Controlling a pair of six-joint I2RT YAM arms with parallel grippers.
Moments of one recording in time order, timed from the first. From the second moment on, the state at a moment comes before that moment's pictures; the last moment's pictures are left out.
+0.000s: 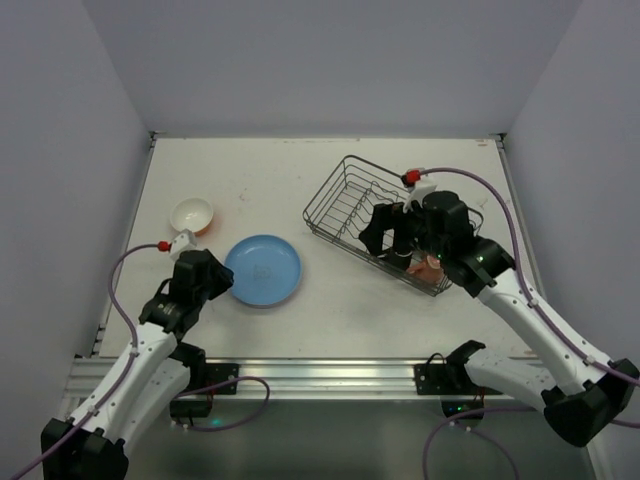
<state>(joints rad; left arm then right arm) -0.29 0.65 0.40 -0.45 -0.21 -0.79 0.57 0.98 1.00 -0.50 -0.04 0.36</state>
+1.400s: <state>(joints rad) -0.34 0.69 0.80 -0.56 -0.12 -0.35 0.48 1.38 1.13 -0.93 0.38 1.35</state>
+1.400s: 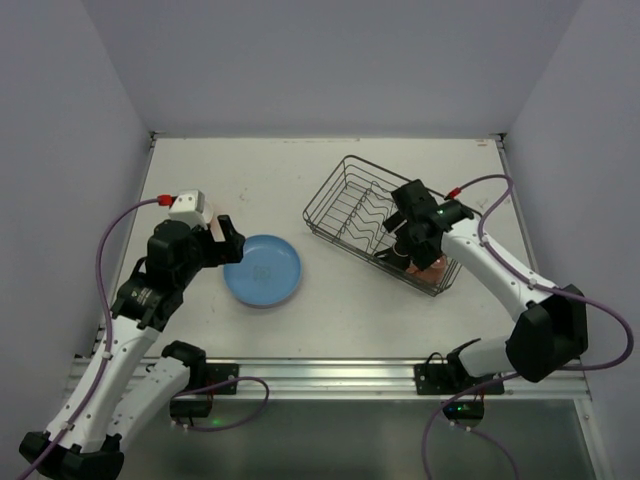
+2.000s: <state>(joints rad) -0.34 0.68 0.79 -0.56 -0.12 -0.35 0.48 1.51 1.20 -0.95 0.41 1.42</state>
